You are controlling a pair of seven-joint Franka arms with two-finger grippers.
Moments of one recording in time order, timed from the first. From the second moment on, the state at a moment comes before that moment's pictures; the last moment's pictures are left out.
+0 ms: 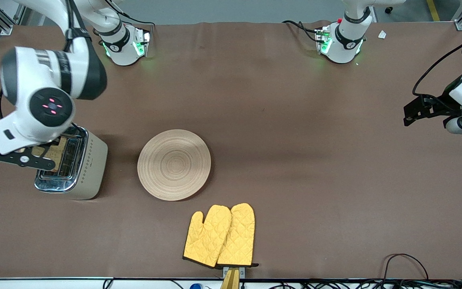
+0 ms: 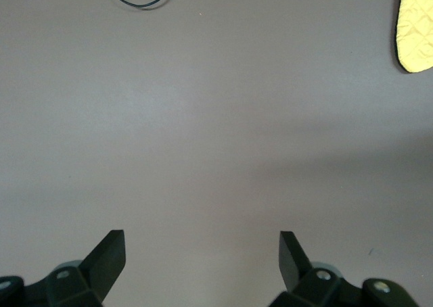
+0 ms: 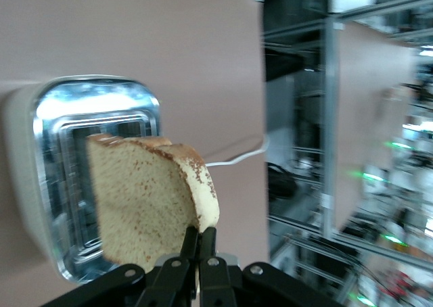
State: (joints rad) left arm -0.10 0.14 -0.03 -1.38 0.03 1.55 -0.02; right arm 0.27 0.33 0.02 -1.51 -0.79 1.42 0.48
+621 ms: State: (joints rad) left arm -0.10 0.14 -0.03 -1.38 0.03 1.55 -0.02; right arm 0.32 0.42 0.01 -1.58 -0.96 1.40 0.63
